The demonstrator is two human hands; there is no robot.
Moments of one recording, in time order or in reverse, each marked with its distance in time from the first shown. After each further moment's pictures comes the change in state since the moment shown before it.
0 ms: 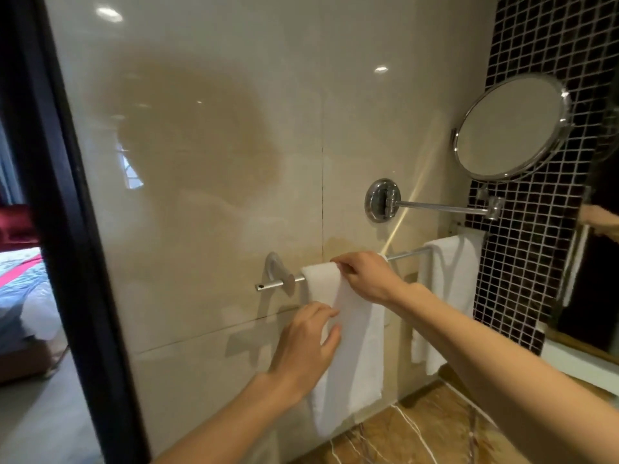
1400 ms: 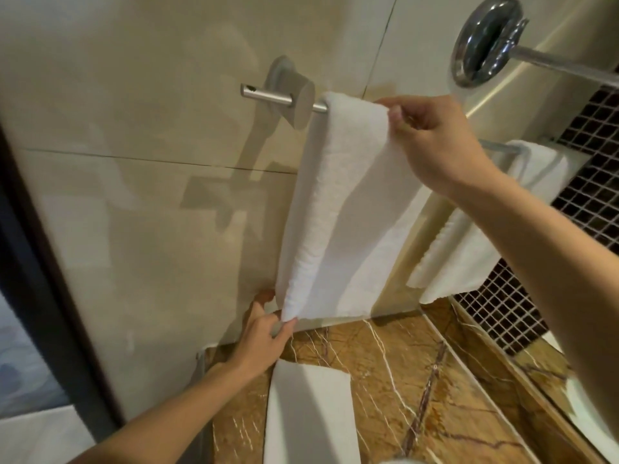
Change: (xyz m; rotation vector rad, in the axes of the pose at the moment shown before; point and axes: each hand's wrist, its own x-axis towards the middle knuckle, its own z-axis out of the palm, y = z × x) left_hand -0.170 -0.118 0.180 -0.207 -0.153 -0.788; right_hand 0.008 0.021 0.026 0.334 0.141 -0.060
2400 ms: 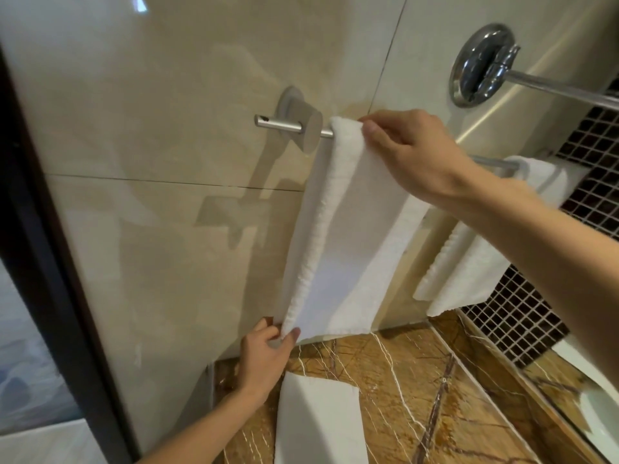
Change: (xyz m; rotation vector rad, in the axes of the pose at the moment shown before) left_hand -0.018 0.018 -0.009 -0.406 0.208 -0.131; right_hand 0.001 -0.036 -0.001 -0.234 -0.126 -0.131
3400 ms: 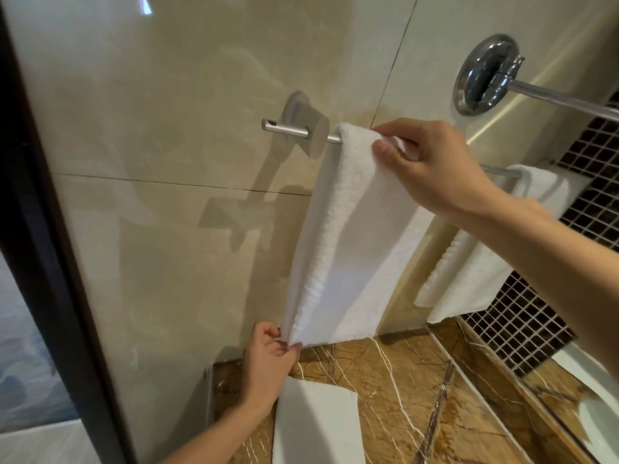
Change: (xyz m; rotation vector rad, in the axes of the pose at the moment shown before) left_hand -0.007 -0.001 0.008 -0.228 0.041 -0.141; right_hand -0.008 0.009 -0.001 -0.020 0.089 0.025
